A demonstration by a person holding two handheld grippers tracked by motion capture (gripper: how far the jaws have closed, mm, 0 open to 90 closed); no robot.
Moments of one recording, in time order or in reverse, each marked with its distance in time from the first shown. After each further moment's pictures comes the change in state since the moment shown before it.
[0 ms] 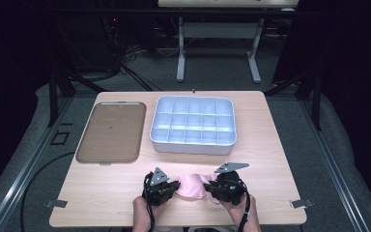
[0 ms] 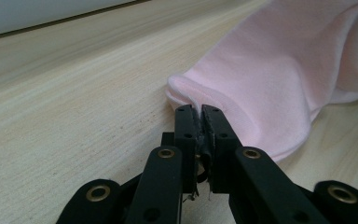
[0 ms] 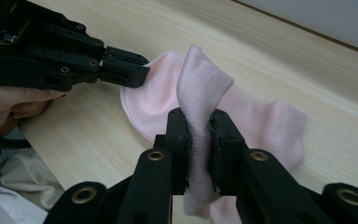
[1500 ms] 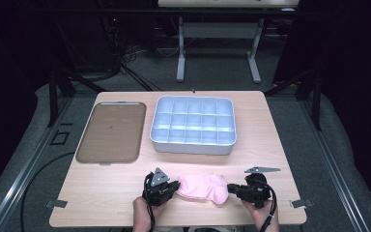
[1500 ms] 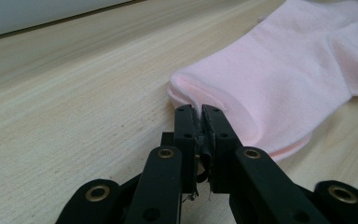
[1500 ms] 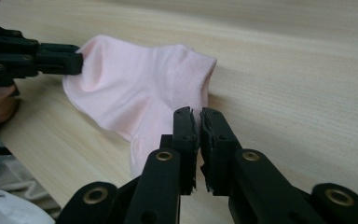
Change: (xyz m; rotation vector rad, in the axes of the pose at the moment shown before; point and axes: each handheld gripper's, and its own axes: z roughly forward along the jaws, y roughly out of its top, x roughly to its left) left arm -0.002 -0.001 0.000 0.000 0.018 0.010; right arm -0.063 -0.044 -0.024 -0.029 0.012 0.237
